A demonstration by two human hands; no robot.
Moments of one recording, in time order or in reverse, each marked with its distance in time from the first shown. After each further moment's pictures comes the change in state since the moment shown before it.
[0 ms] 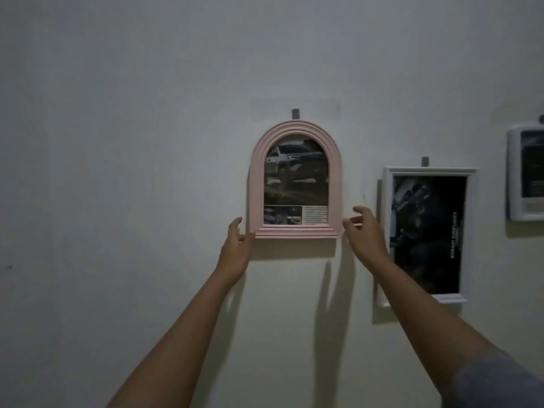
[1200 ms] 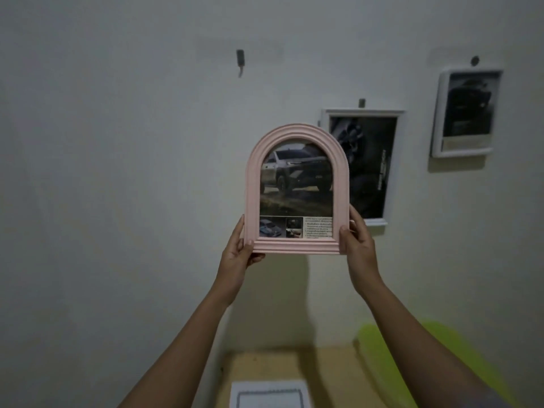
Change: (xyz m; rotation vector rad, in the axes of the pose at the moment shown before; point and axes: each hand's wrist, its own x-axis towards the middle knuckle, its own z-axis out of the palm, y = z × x) left_hand -0.195 0.016 0.098 -0.388 -0.123 -0.034; right_hand -0.154 0.072 -0.123 0.543 -0.060 0.123
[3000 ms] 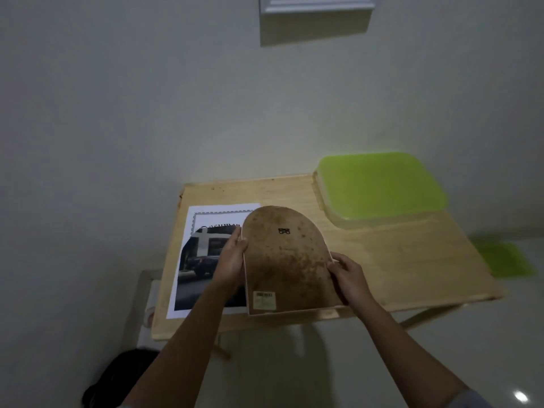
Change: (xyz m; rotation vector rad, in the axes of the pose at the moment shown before) left_hand -0.247 -0.210 0.113 -0.001 0.134 -0.904; right_hand -0.279 0.174 -0.216 -0.414 -0.100 0.944
